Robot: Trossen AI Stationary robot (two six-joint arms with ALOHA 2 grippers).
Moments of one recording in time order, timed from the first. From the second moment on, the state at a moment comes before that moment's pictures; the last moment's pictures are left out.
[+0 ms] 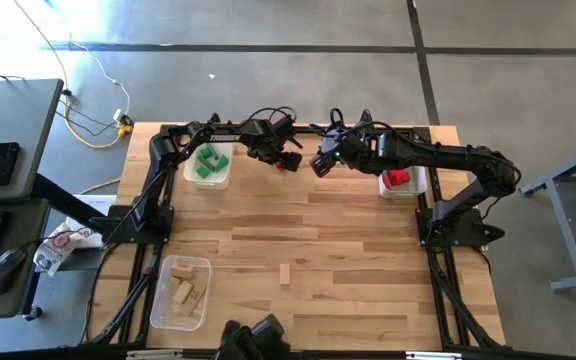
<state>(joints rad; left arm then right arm) 0.66 2.14 1.51 -0.63 0.04 -0.60 -0.18 1.52 1.41 -0.75 0.59 0.43</state>
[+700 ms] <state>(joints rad) 0.64 2.14 1.51 -0.62 -0.04 -0.14 -0.18 1.52 1.41 -0.75 0.54 0.43</state>
